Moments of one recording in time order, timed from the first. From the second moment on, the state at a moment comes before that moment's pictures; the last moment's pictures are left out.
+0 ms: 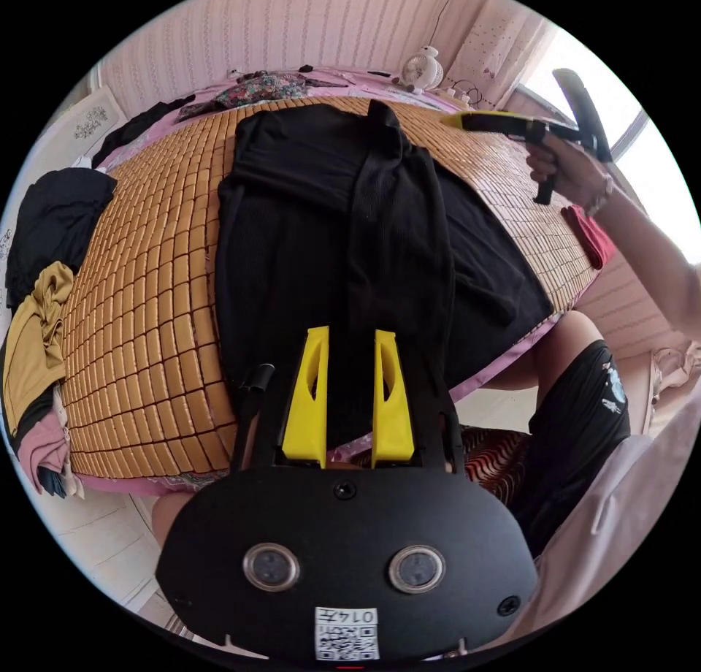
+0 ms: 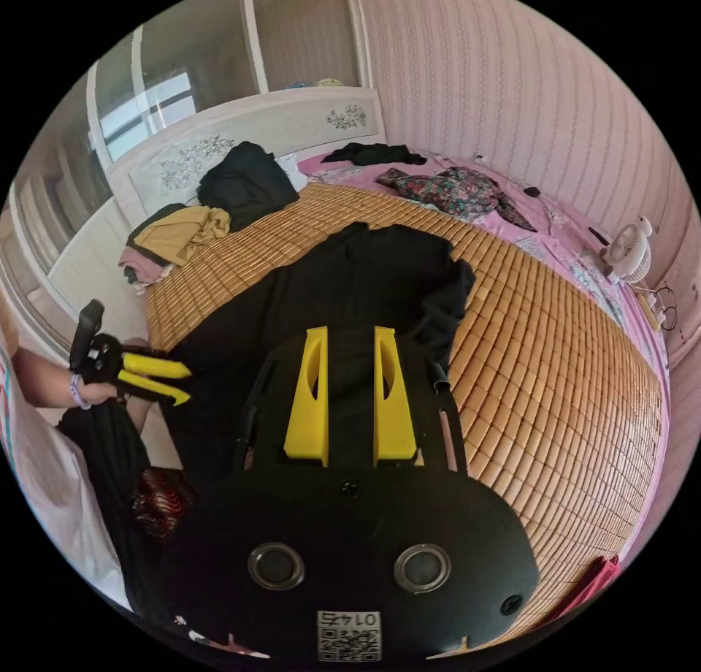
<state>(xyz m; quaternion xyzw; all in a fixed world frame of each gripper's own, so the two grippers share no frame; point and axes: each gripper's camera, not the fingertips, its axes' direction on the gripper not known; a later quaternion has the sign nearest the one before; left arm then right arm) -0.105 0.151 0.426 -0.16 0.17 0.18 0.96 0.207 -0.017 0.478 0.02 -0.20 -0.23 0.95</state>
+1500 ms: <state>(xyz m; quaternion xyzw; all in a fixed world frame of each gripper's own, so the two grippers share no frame) -0.242 -0.192 0.671 -0.09 0.27 0.03 0.96 0.235 -0.209 0.687 -0.10 -0.17 -0.18 0.96</state>
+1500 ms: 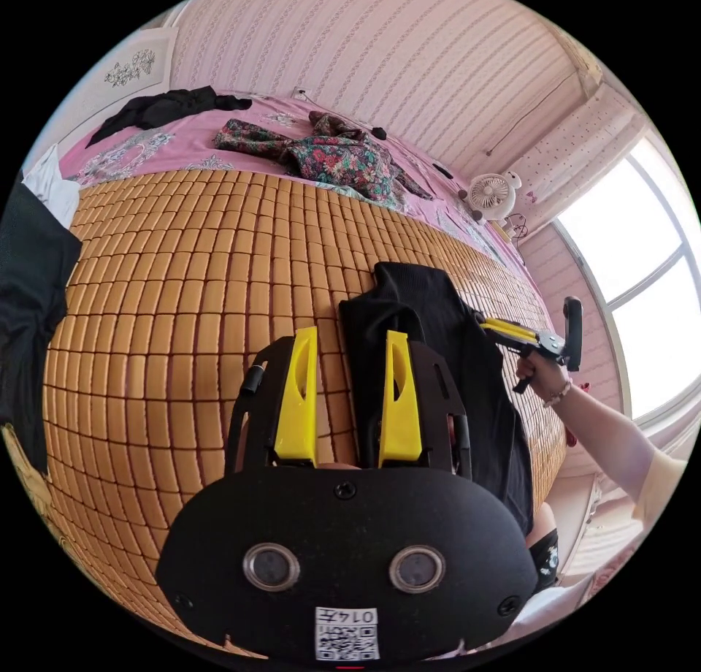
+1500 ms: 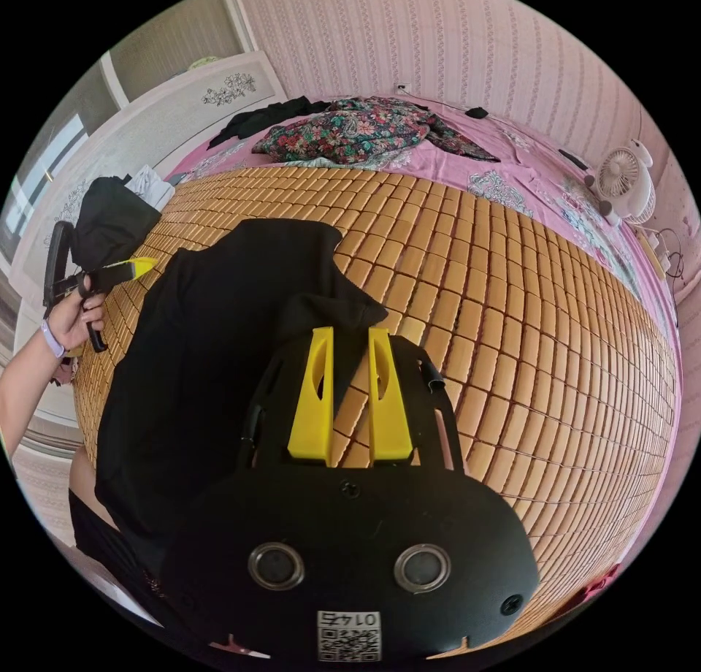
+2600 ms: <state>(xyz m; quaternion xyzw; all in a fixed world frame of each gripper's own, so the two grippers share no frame) -0.341 0.129 0.389 -0.07 0.40 -0.02 0.91 0.251 0.057 0.429 -0.10 -0.24 -0.17 0.95</state>
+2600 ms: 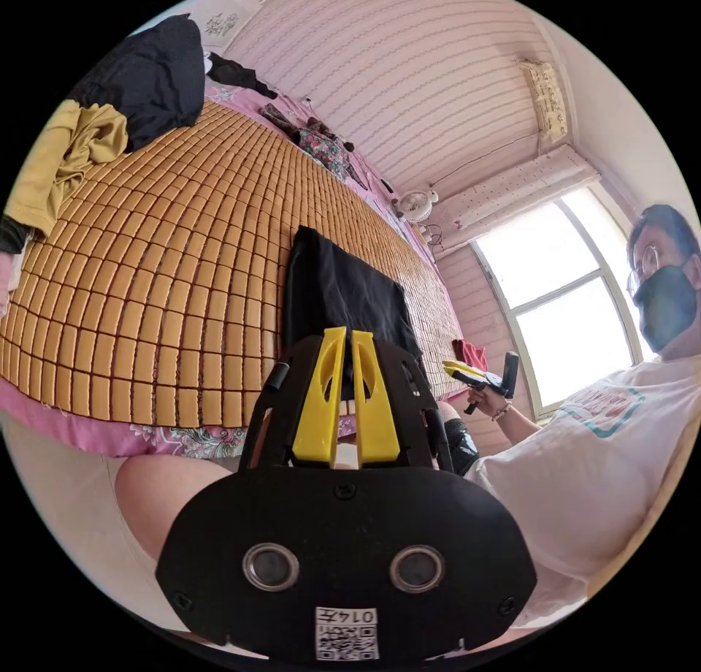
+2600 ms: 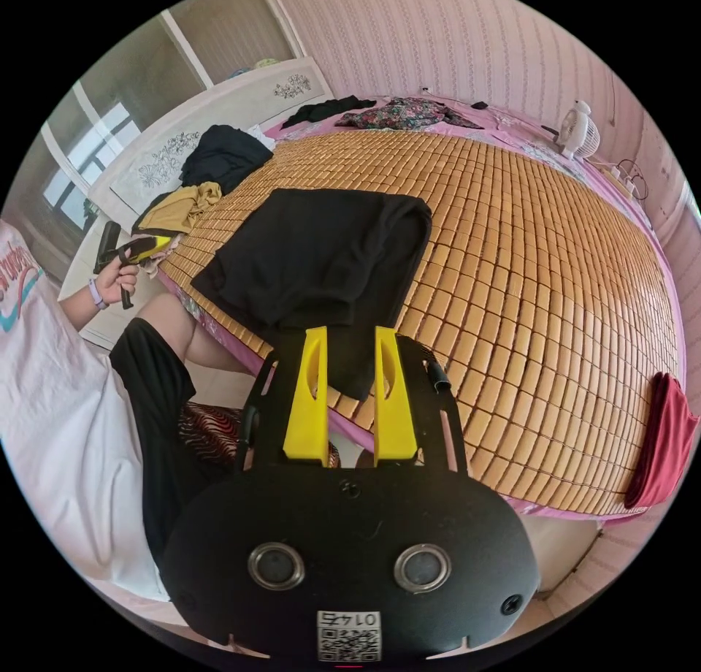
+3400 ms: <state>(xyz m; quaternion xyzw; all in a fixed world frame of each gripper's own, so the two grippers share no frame) -0.010 0.184 0.411 -0.12 0.25 0.38 0.88 -0.067 -0.080 0.568 -0.28 -0.08 -0.50 0.82</state>
